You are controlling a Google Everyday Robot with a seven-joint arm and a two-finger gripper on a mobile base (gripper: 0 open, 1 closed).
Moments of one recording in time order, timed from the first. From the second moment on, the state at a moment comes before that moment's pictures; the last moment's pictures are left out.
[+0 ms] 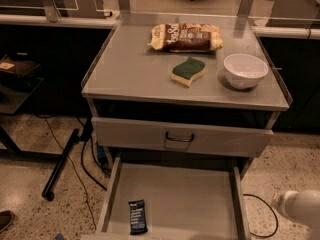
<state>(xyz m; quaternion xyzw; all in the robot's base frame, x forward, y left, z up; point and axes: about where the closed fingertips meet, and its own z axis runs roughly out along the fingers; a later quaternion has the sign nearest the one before) 0.421 -0.407 0.493 0.19 0.95 0.00 0.23</state>
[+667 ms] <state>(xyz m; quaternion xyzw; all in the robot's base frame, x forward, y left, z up) 0.384 -0.509 0.459 0.36 0.91 -0.12 0.15</state>
